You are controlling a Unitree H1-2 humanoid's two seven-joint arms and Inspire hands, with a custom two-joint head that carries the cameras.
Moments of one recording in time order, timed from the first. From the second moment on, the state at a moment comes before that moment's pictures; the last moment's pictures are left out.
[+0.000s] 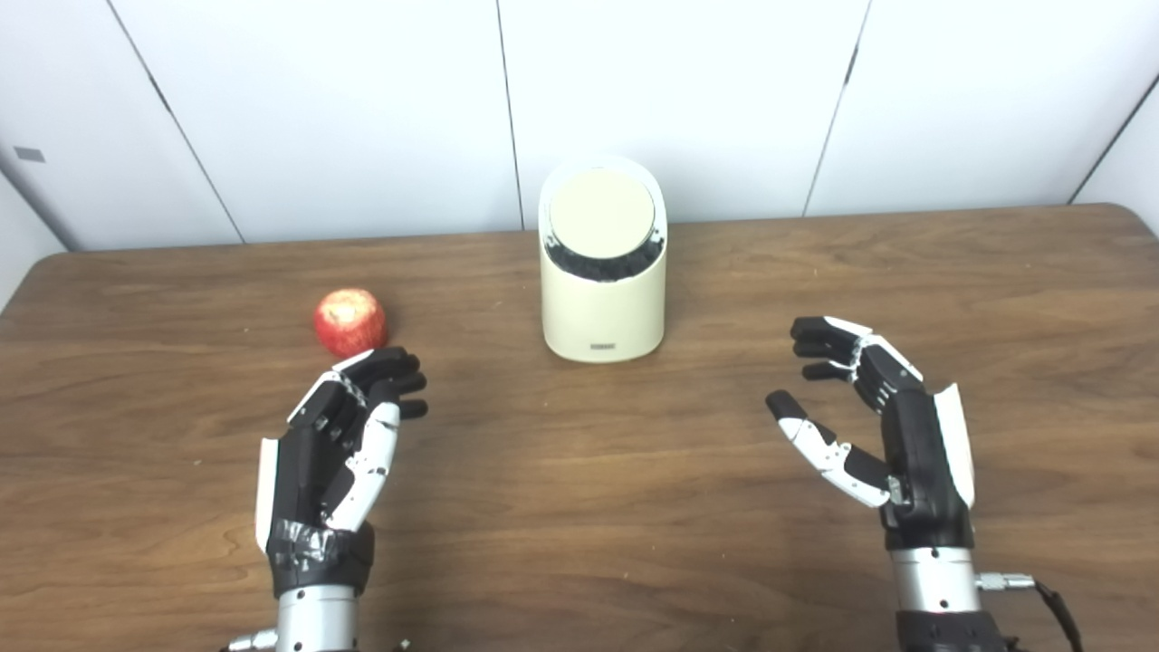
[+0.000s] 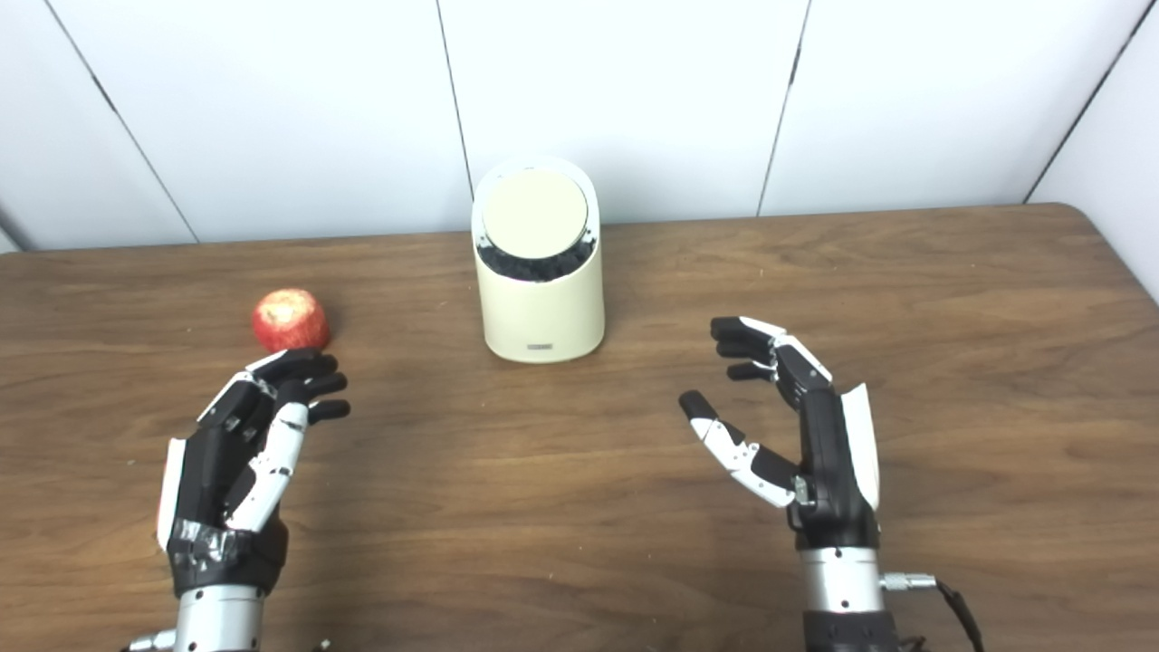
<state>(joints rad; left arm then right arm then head) 0.21 -0.08 -0.03 -0.57 -0.05 0.16 0.11 0.18 0.00 0.01 -0.42 -0.34 -0.12 -0.11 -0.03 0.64</state>
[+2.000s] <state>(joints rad) 0.20 -0.10 -0.04 -0.41 -0.01 0.06 0.11 -0.24 -0.09 0.04 -0.56 -0.65 0.25 0.14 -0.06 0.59</state>
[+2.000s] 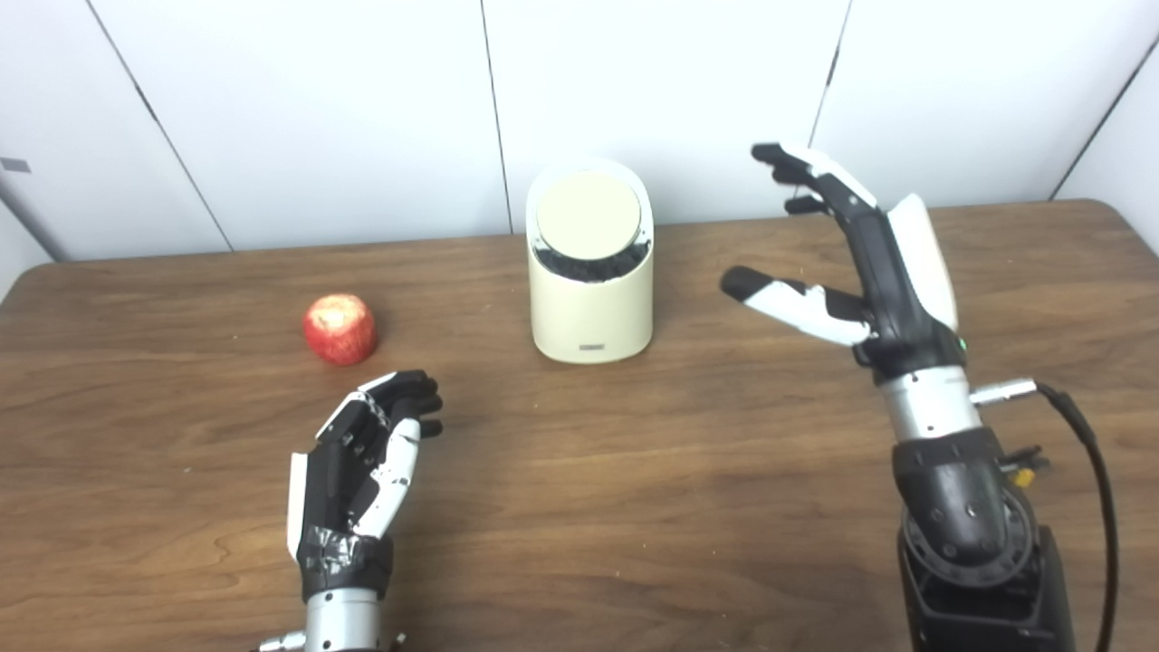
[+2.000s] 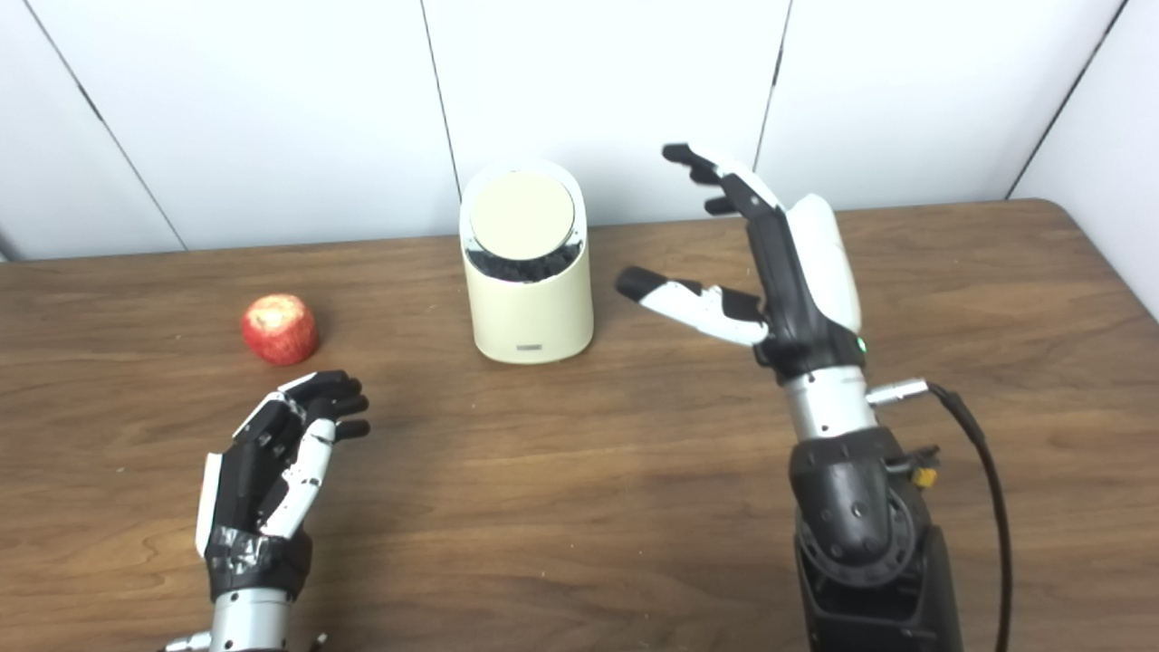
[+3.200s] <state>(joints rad) 0.20 -0.14 -0.04 -0.36 0.04 0.03 0.12 -0.59 -0.10 0.23 -0.09 -0.95 0.33 0.14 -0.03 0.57</state>
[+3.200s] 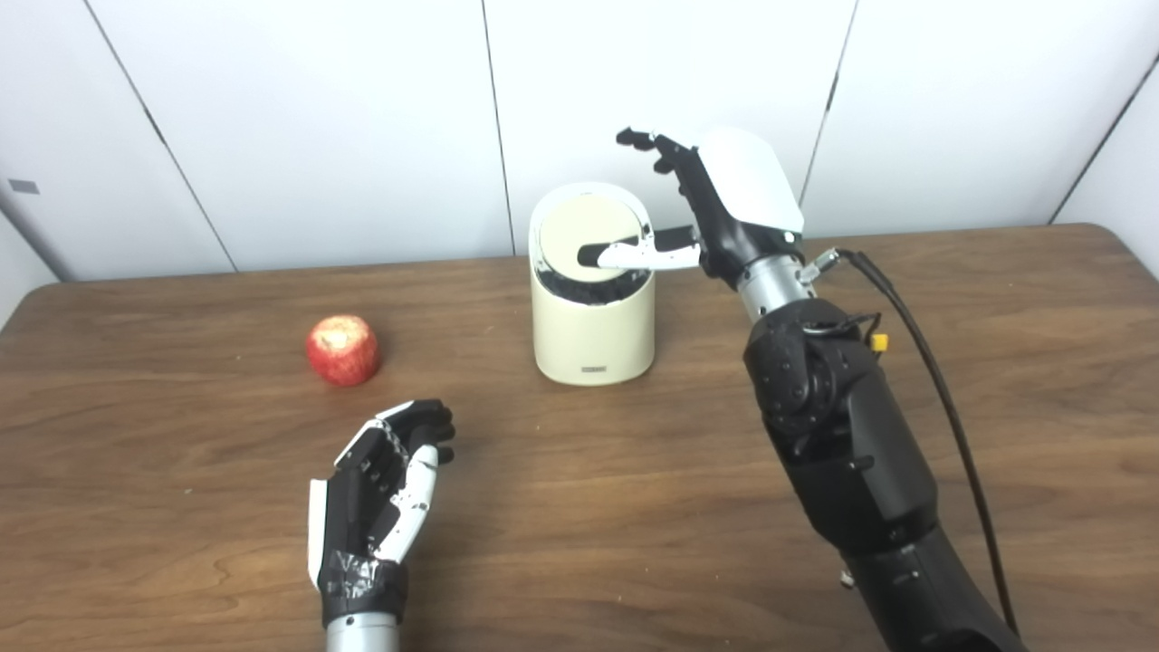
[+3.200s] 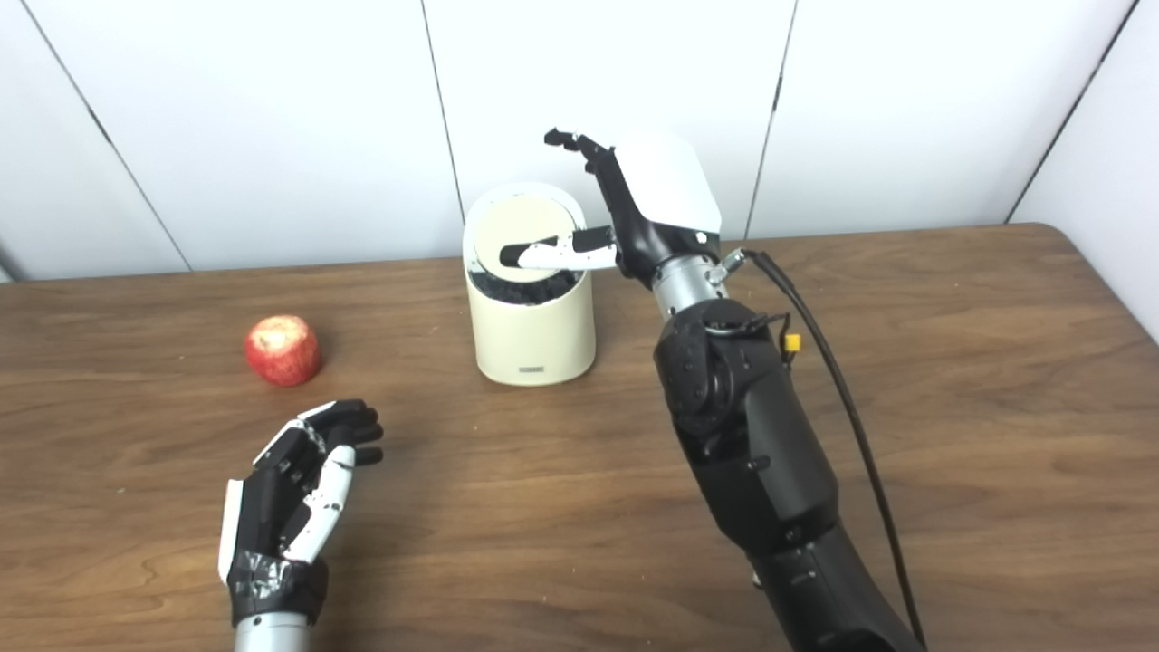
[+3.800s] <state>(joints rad) 0.20 -0.14 -0.05 -0.36 0.05 0.03 0.12 -0.67 -0.14 0.25 0.11 -0.96 0.33 0.09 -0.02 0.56</state>
